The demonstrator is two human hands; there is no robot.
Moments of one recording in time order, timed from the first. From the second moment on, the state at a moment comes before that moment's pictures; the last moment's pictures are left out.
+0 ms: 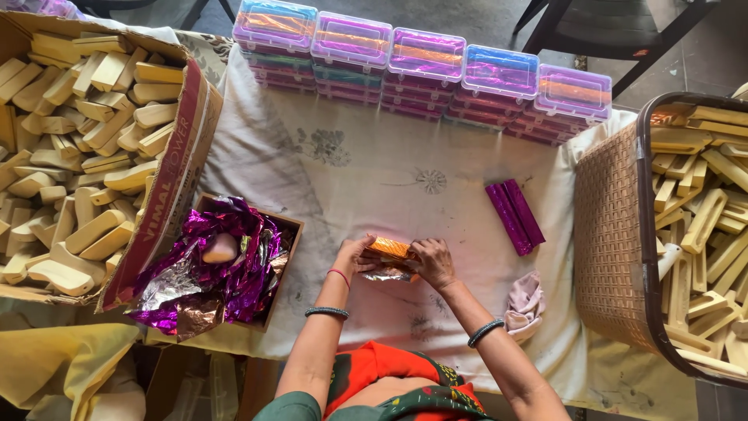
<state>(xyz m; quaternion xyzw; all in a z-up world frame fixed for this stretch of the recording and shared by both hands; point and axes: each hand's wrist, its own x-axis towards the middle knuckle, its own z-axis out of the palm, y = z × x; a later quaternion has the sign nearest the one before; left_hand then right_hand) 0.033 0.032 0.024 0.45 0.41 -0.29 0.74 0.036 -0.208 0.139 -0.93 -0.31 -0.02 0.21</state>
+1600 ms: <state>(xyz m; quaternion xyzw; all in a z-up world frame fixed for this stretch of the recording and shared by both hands) -0.060 -0.007 0.135 0.95 -0.20 0.19 0.16 0.015 -0.209 0.152 -0.92 -0.25 0.12 0.27</state>
